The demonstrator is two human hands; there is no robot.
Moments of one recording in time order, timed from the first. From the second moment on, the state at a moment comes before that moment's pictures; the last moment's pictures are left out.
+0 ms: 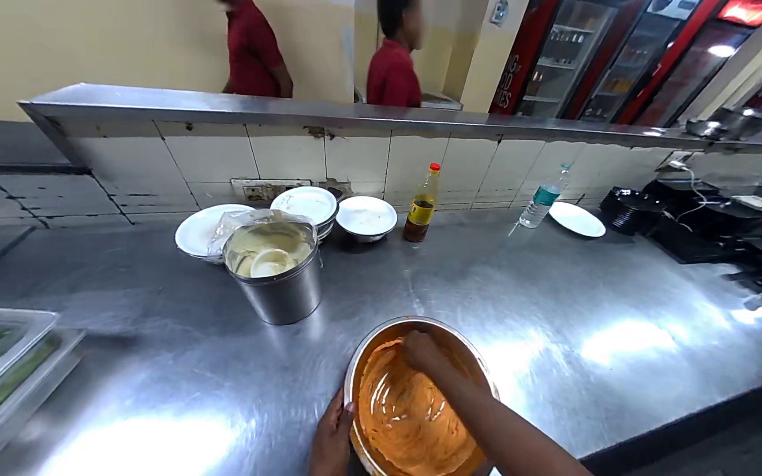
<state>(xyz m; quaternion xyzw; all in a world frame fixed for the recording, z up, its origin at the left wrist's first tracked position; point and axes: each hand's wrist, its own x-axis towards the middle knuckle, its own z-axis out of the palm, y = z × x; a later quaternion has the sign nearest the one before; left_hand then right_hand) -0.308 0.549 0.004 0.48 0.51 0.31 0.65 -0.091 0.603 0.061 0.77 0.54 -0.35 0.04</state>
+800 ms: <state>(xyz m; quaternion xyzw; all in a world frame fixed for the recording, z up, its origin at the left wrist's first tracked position) -0.281 0.625 0.009 0.64 0.50 0.28 0.51 -0.043 0.547 0.021 0.63 0.69 -0.36 0.06</state>
